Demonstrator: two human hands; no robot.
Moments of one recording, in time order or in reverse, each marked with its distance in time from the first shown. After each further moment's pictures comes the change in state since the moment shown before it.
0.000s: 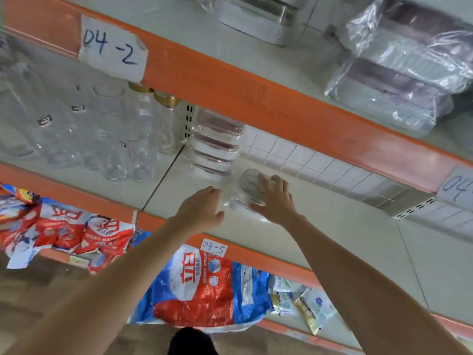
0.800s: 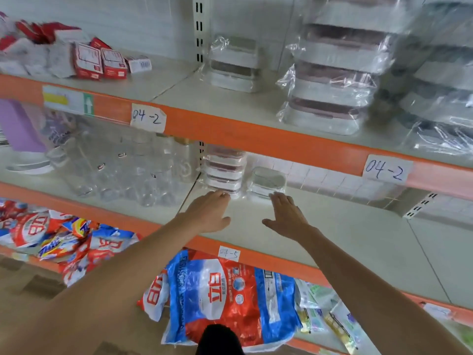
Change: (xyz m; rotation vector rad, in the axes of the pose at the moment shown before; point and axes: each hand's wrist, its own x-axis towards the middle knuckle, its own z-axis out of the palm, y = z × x) left_hand -0.049 0.038 -0.070 0.324 0.003 0.105; right_hand -0.073 -0.014 -0.054 0.006 -0.012 -0.115
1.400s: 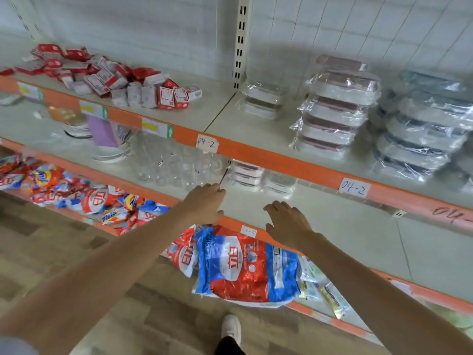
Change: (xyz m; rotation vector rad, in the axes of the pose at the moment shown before) left_hand -0.137 -0.002 -0.132 0.163 -0.070 -0.031; right_hand -0.139 -0.113 -0.133 -0.151 -0.111 -0.221
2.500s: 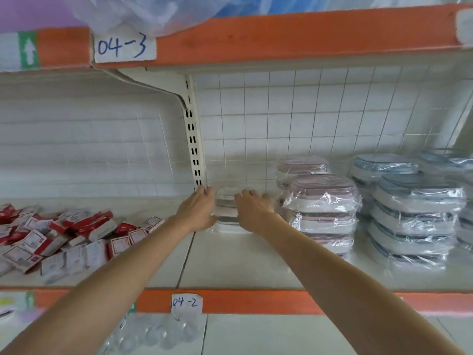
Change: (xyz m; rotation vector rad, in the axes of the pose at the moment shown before) left_hand 0.224 -0.094 -0.173 -0.050 0.338 0.061; right_hand 0.223 0.038 -0.194 -0.127 0.321 0.309
